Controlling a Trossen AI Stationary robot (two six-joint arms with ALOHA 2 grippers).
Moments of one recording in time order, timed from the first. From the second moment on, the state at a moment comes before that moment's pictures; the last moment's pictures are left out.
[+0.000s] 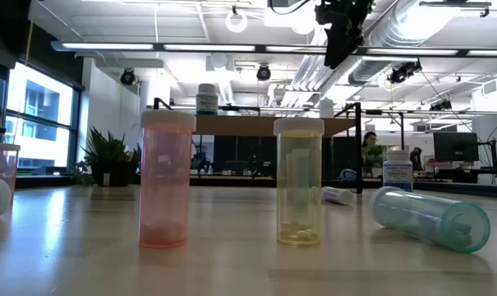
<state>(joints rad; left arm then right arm) -0.59 1.30 1.14 -1.49 -0.30 -1.98 -0.64 1.53 1.77 -1.21 0.11 -0.16</state>
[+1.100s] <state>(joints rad) -0.40 1.52 1.00 -1.30 -0.09 -1.98 -0.64 1.53 1.77 -1.20 0.11 -0.13</state>
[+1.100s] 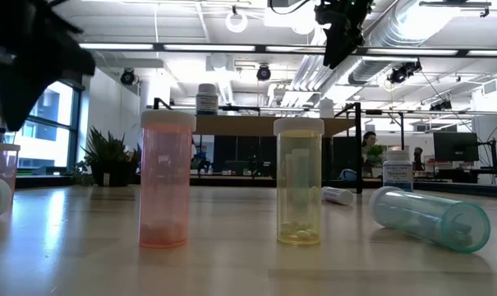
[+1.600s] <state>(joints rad) -0.35 1.50 0.94 -1.21 -0.11 -1.90 -0.64 1.53 1.77 -1.20 0.11 -0.11</state>
